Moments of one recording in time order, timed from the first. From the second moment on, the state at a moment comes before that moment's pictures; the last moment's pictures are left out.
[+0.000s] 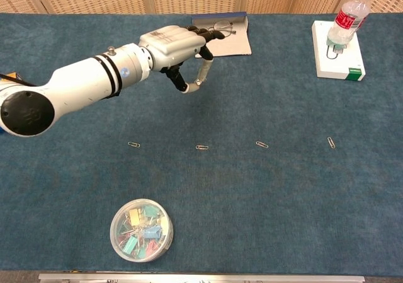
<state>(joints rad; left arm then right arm) -1.03 -1.60 -0.23 -1.42 1.07 0.71 0.37 0.10 -1.12 0.14 -1.39 -1.34 1.35 0.38</state>
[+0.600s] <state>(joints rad) -1.12 -1.70 -0.26 -1.31 1.06 0.69 0.29 0.09 -1.12 0.14 -1.36 -1.34 1.35 0.41</state>
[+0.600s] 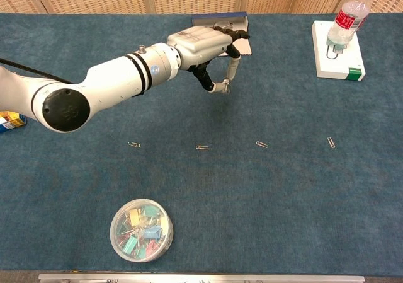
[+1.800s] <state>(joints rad) -0.68 -1.14 0.04 -2.01 1.11 1.23 0.54 0.16 -1.09 0.17 -1.55 -1.40 1.36 0.21</state>
